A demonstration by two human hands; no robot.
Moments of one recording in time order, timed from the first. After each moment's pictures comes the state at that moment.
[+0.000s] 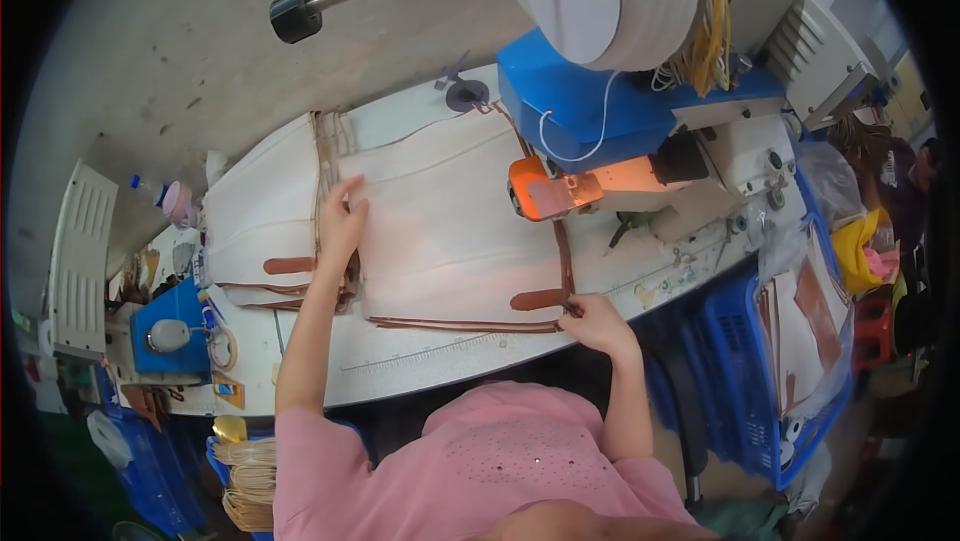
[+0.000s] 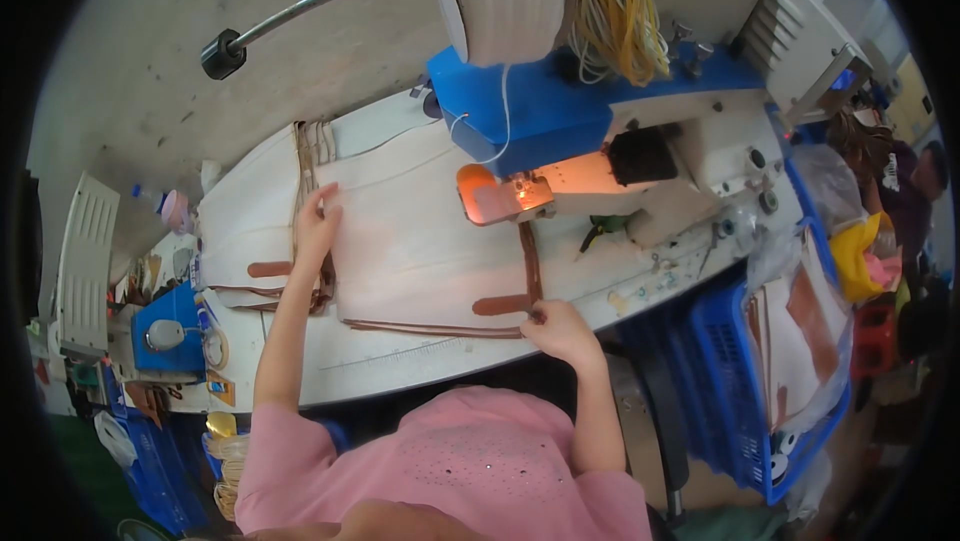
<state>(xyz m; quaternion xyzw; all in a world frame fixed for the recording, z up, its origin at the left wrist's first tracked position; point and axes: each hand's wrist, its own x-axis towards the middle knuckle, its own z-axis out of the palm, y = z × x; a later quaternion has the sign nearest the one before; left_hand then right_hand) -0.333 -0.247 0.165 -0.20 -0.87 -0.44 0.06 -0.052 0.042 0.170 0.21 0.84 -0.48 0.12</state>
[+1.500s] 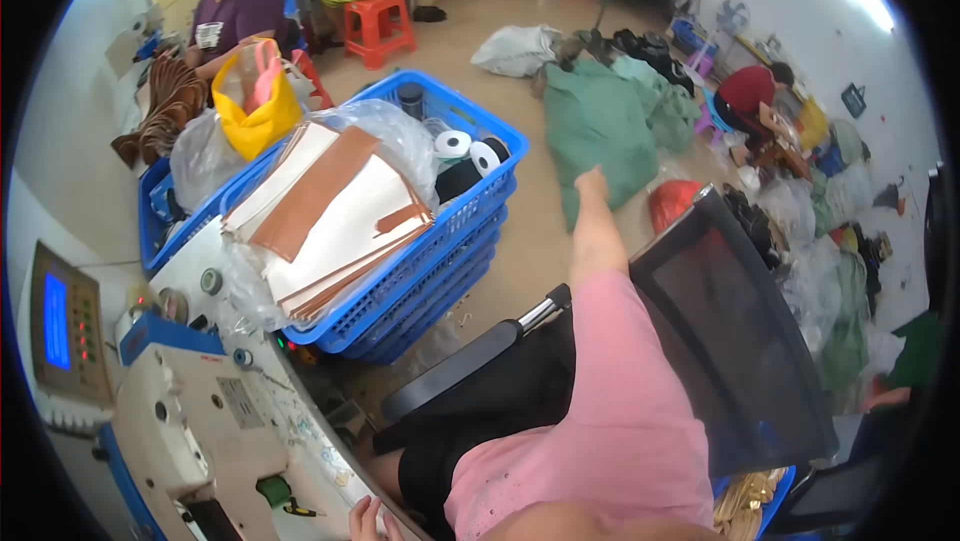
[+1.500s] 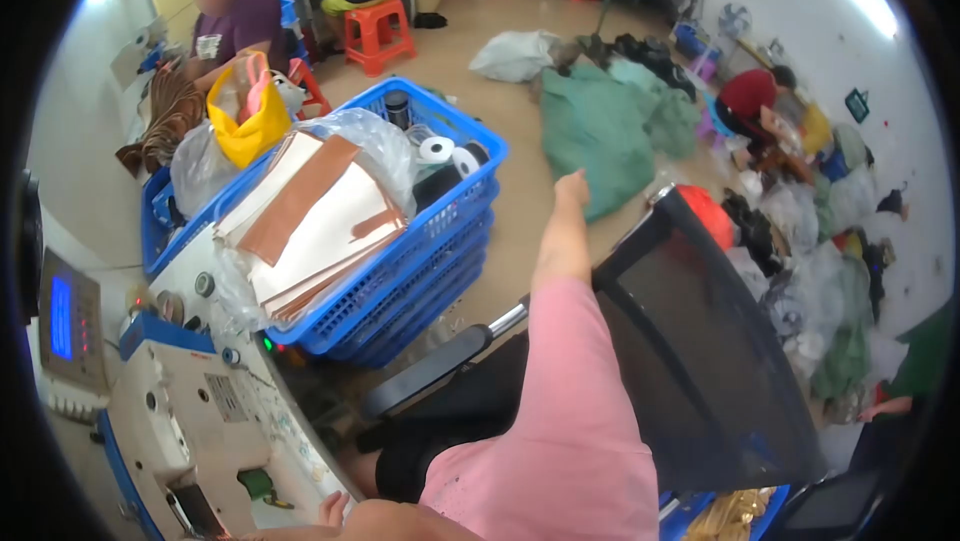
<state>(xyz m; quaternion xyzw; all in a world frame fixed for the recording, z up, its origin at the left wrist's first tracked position) -0.187 0.006 0.100 -0.81 -0.47 -0.17 -0.29 0.631 0.138 0.072 0.97 0.01 -0.10 -0.23</state>
